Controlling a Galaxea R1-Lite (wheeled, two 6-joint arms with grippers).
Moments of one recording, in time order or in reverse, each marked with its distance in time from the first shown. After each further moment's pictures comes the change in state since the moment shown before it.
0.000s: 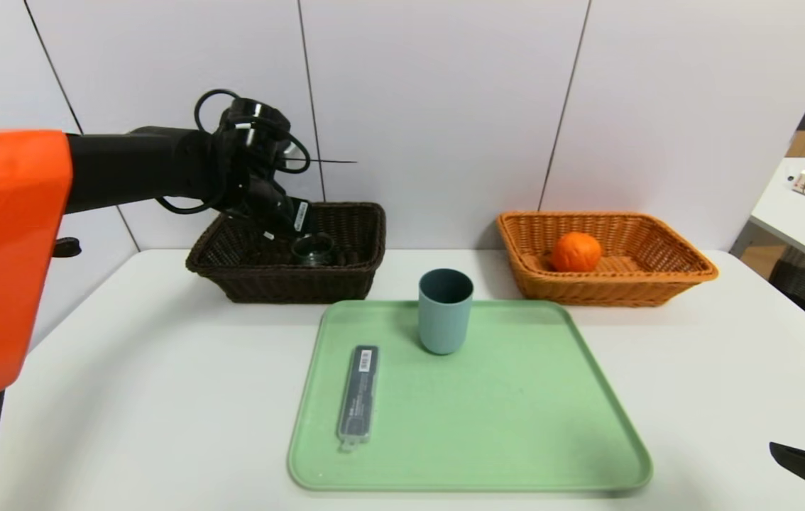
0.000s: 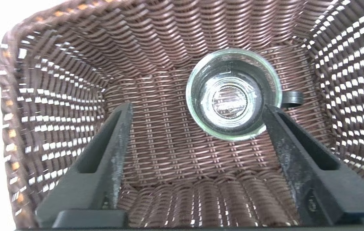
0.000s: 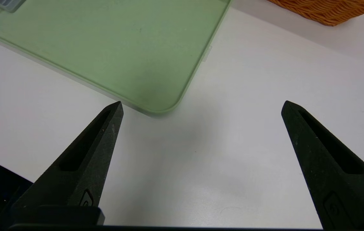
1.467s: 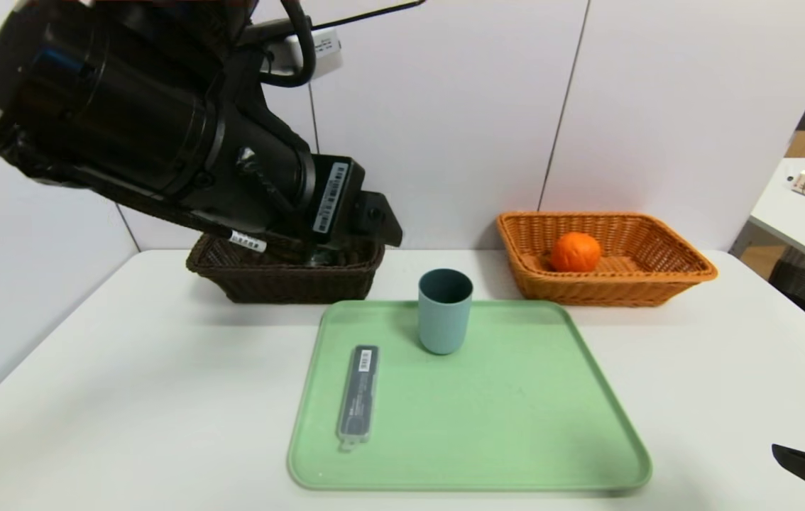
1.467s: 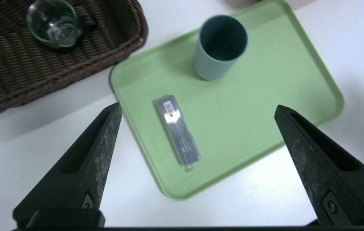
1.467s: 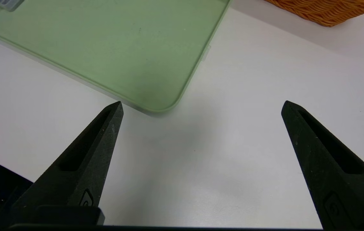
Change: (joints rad) left arm -0.499 -0.472 0.075 0.405 0.009 -0.267; right arm 0.000 -0.009 0.005 -0.001 -0.004 -0.006
